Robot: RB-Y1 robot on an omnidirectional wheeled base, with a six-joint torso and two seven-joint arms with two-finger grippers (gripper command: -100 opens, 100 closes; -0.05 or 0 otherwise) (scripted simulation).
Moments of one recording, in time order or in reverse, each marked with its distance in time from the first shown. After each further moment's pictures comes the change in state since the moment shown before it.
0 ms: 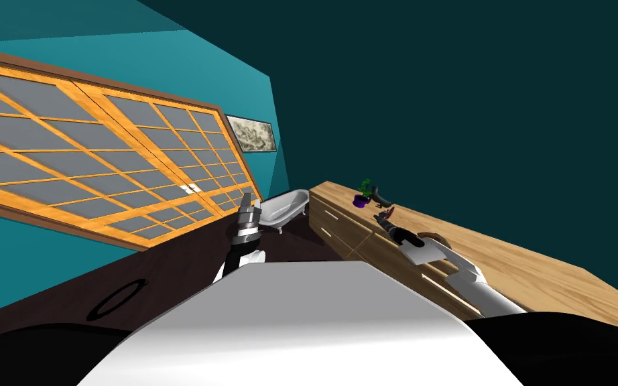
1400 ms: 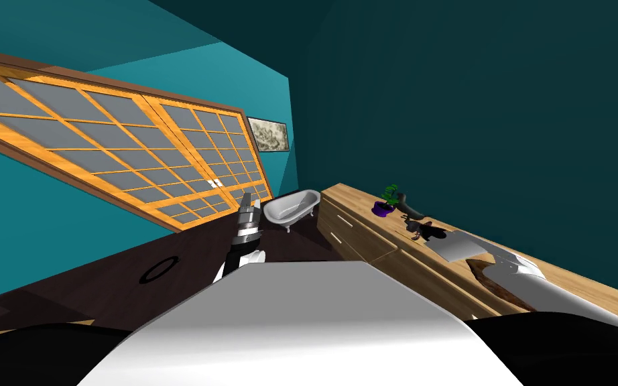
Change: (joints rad) left arm 0.000 0.000 0.000 0.000 0.000 0.000 0.000; right arm 0.002 -0.245 -0.034 0.216 0.014 0.235 0.100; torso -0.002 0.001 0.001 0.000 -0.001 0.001
